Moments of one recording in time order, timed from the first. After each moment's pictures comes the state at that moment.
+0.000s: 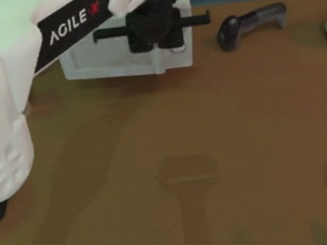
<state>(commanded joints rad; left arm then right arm) -0.61 2.28 2.09 -0.93 -0.29 -0.55 0.00 0.00 0.00 0.00 0.00 0.00</state>
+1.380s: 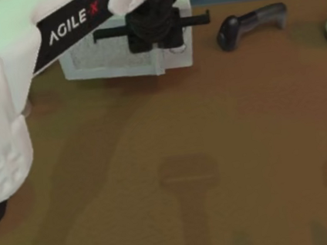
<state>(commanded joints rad) -0.61 2.28 2.09 -0.93 -0.29 -0.55 0.00 0.00 0.00 0.00 0.00 0.00</state>
